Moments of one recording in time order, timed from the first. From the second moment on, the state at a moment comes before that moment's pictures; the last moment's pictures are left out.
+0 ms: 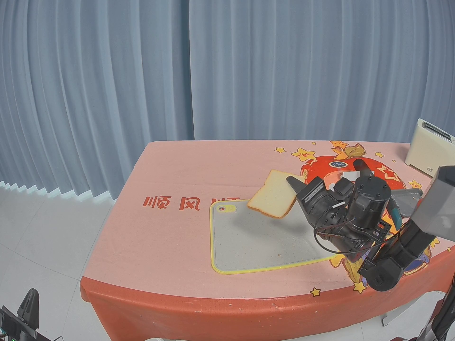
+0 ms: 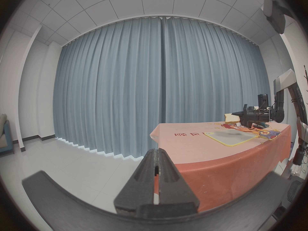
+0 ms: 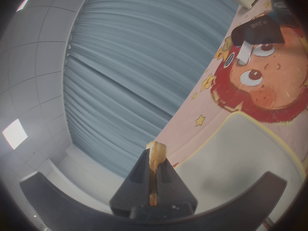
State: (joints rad) left arm 0.00 0.02 -0.02 -0.01 0.01 -0.01; right arm 0.63 2.03 -0.59 -1.40 -0.20 1.06
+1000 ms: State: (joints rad) left arm 0.00 0.02 -0.02 -0.01 0.01 -0.01; right arm 0.63 2.13 -0.57 -1.40 -0.28 1.05
